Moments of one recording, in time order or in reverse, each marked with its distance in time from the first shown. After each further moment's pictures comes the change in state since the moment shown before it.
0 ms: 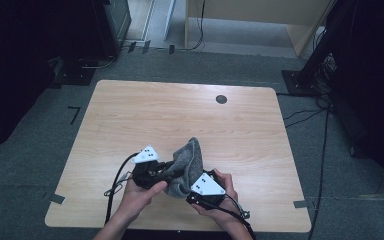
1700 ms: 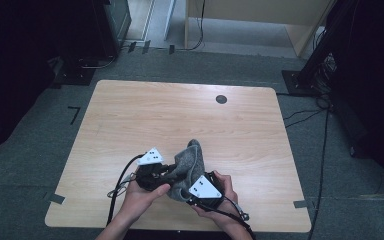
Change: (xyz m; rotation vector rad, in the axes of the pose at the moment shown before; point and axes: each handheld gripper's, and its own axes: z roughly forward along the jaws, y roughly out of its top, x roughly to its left) left arm 0.013 0.000 -0.006 0.002 -0.023 -0.039; right arm 0.004 -0.004 0.001 0.037 -0.054 -0.047
